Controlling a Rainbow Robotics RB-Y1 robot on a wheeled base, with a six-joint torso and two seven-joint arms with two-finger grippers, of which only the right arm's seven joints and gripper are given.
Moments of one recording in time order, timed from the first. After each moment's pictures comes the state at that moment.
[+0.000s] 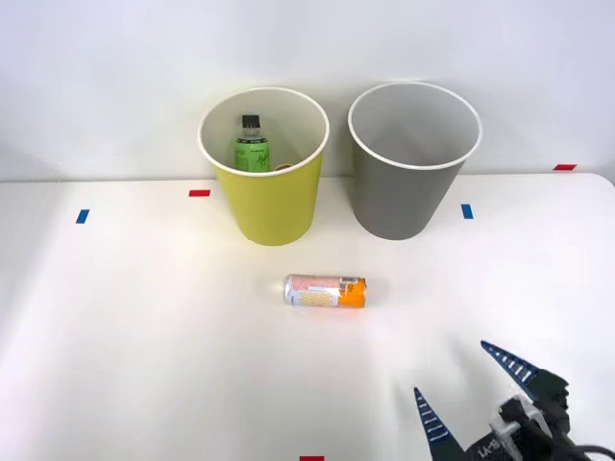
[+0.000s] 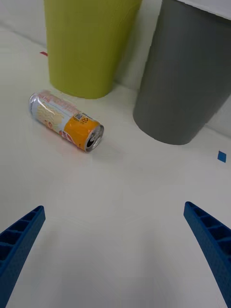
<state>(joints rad) 0.77 -0.63 0.33 -2.31 -0.06 0.04 1.75</state>
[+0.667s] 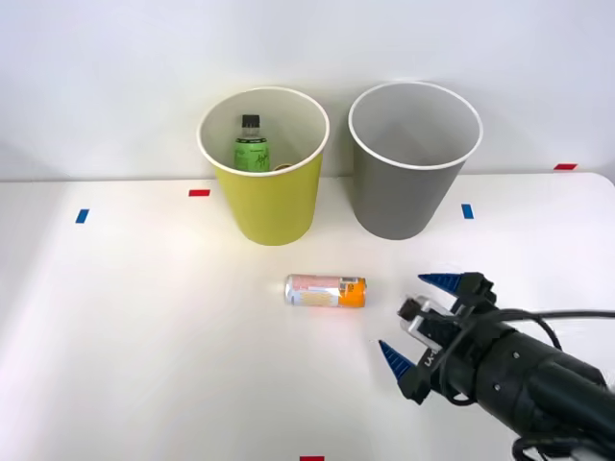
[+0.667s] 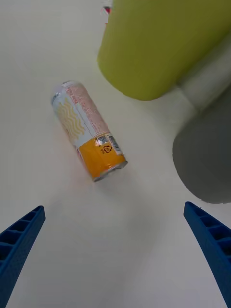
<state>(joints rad) 0.10 -0.85 0.53 -2.42 -0.21 0.79 1.73</state>
